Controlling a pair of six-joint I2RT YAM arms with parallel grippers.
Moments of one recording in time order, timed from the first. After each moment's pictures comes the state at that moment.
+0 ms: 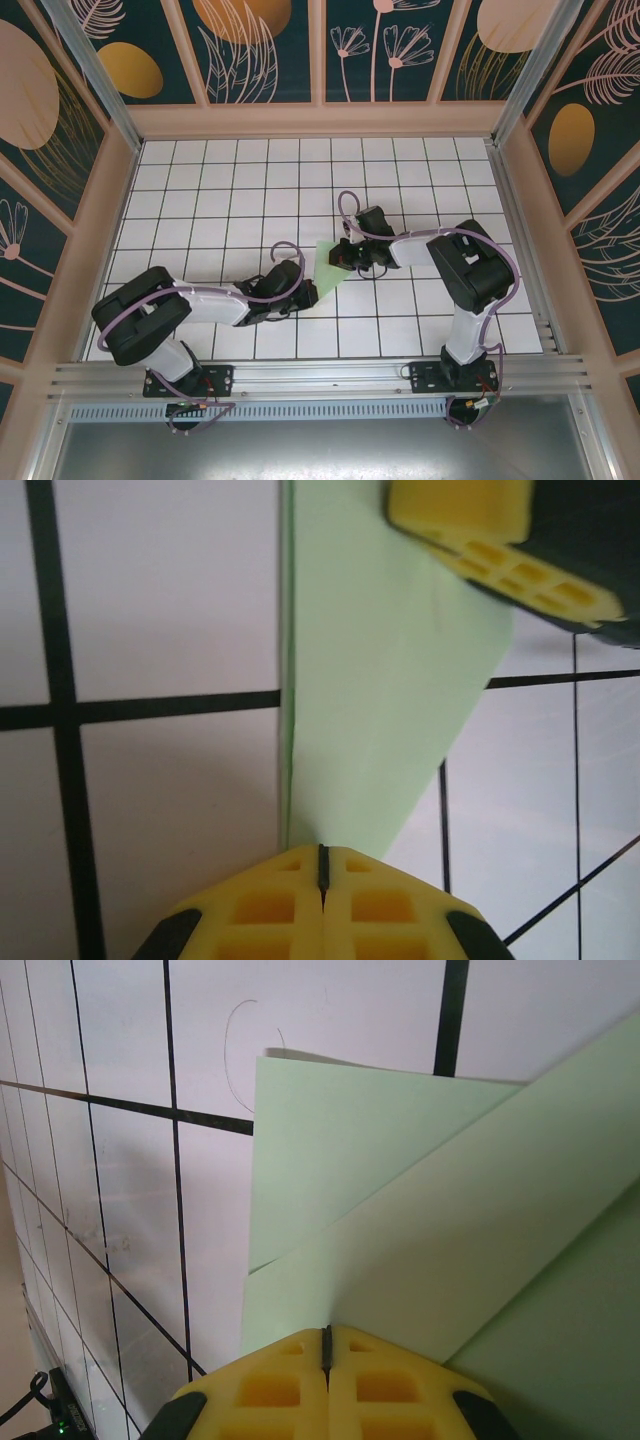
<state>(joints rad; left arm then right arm) -0.93 1.57 0.50 0.27 0.06 -1.04 0.56 1.84 0.83 0.09 -0.55 0.70</state>
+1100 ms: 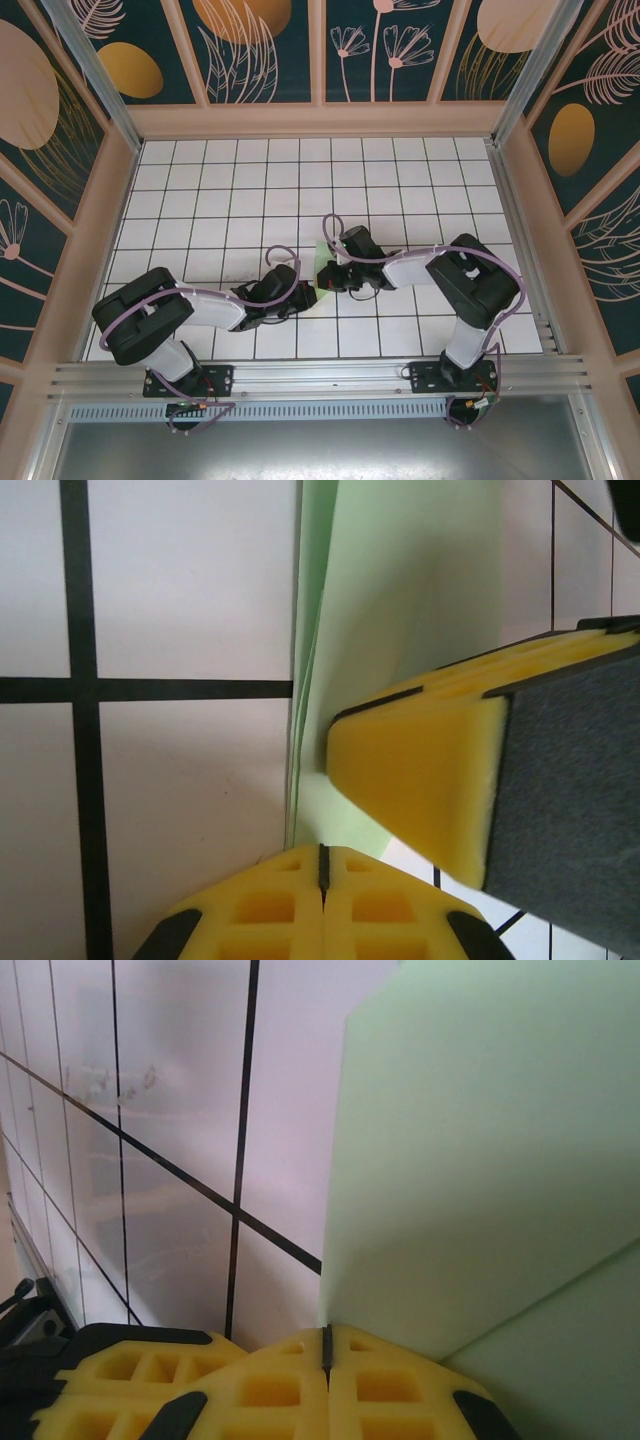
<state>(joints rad) -0.93 1.57 0.43 0.38 0.07 -1.10 0.74 1.76 0.72 0.15 -0.53 0.75</state>
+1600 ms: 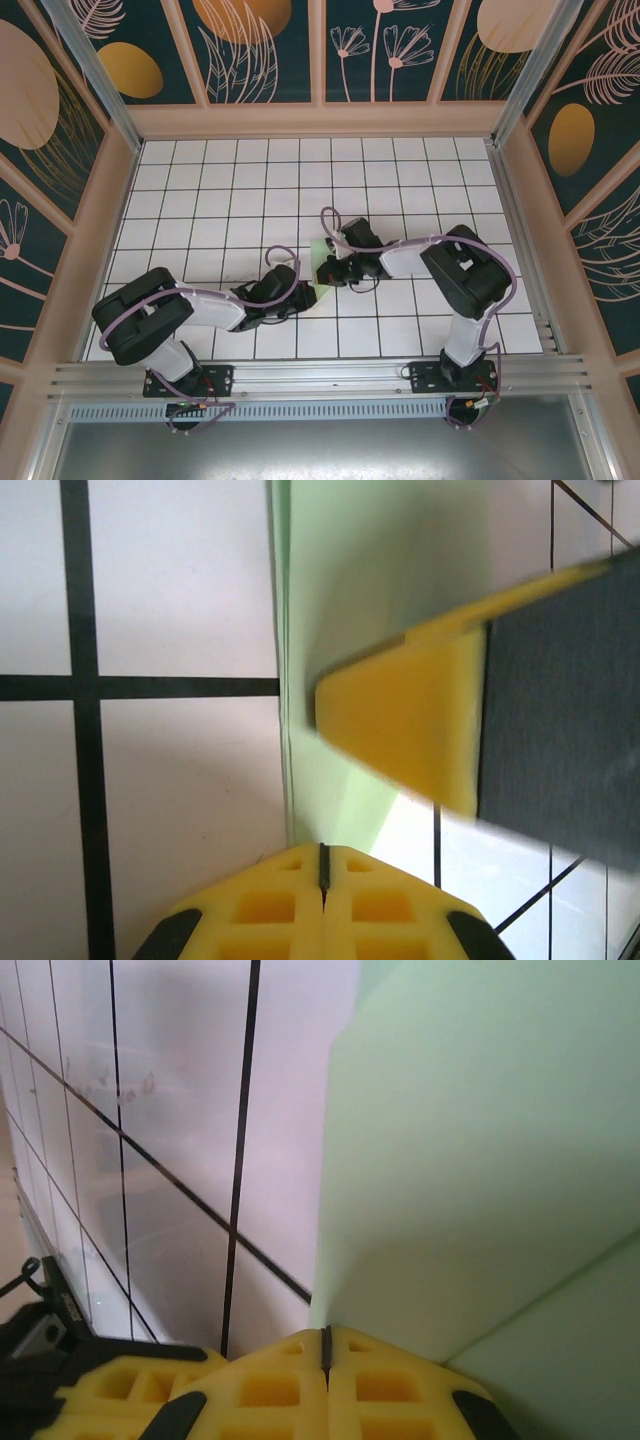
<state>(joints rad) -0.93 1.57 0.42 0.39 0.07 -1.10 0.66 1.84 0.83 0.05 -0.62 0.63</state>
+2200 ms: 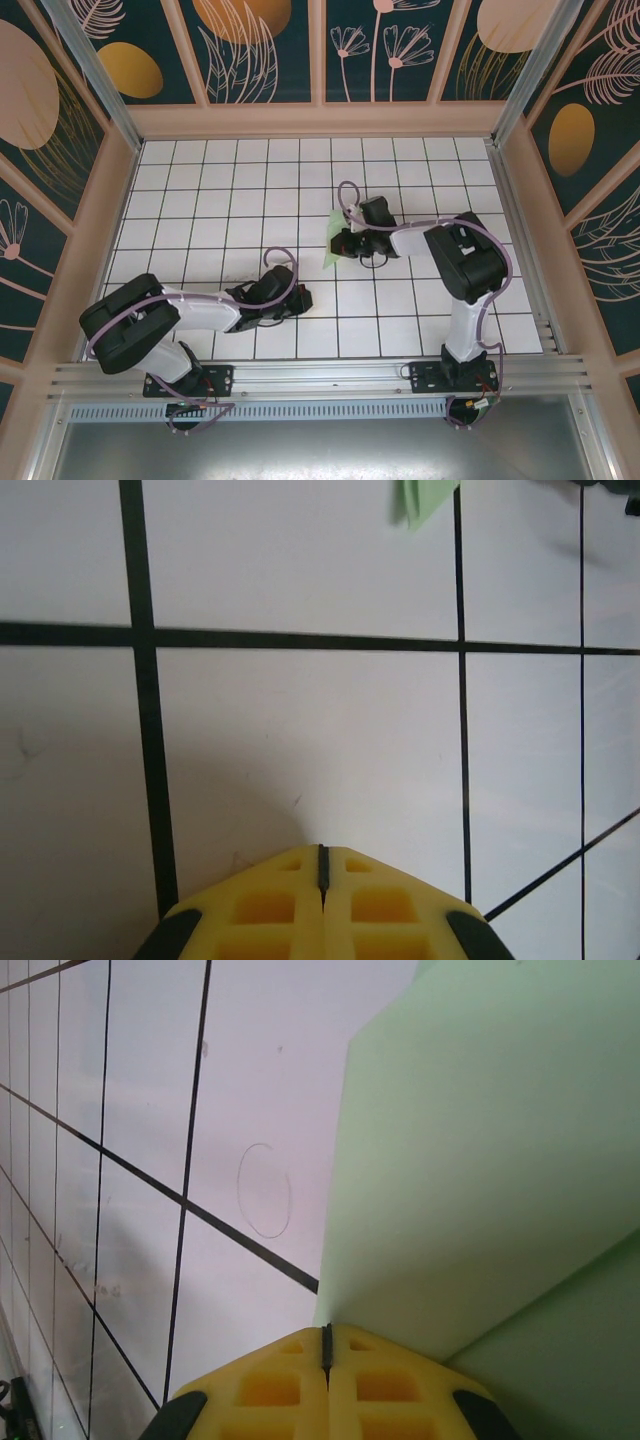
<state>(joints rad) -0.93 1.49 0.44 0.25 0.06 -1.04 0.52 1.91 0.91 0.12 -0.58 0.55</state>
